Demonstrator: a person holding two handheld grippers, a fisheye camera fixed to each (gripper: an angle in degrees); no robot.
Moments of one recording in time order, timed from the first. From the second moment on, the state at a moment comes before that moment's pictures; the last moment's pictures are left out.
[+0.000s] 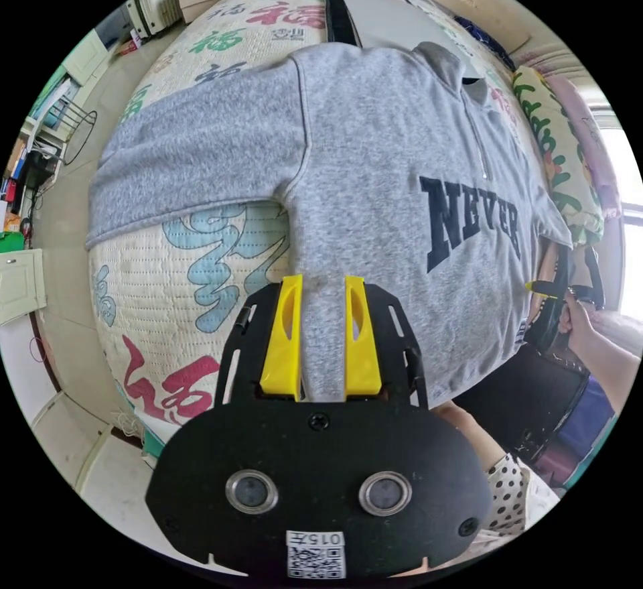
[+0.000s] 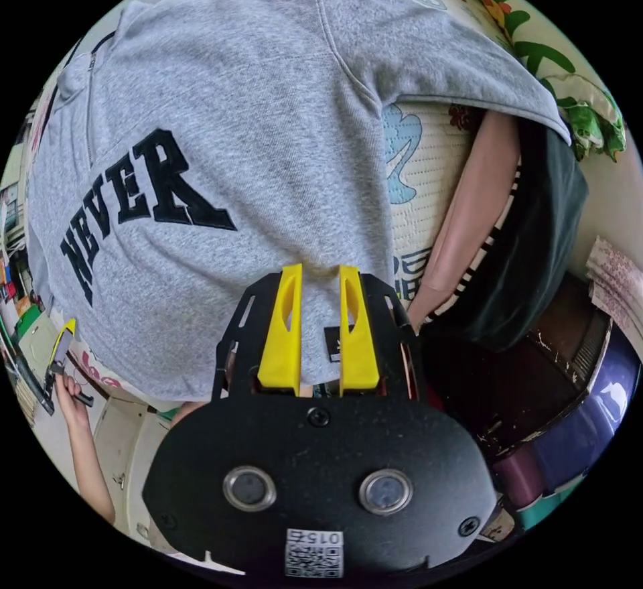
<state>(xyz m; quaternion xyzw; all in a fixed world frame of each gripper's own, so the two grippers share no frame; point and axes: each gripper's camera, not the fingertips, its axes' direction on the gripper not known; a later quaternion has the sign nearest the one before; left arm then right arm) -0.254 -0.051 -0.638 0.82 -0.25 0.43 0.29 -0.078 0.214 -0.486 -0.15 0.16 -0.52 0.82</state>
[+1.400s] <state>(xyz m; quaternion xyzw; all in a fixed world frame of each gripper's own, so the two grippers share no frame) -0.082 0.202 -0.154 0.72 -0.44 0.48 0.23 0.022 0.033 -0.482 -0.13 -0.04 -0.61 0.78</state>
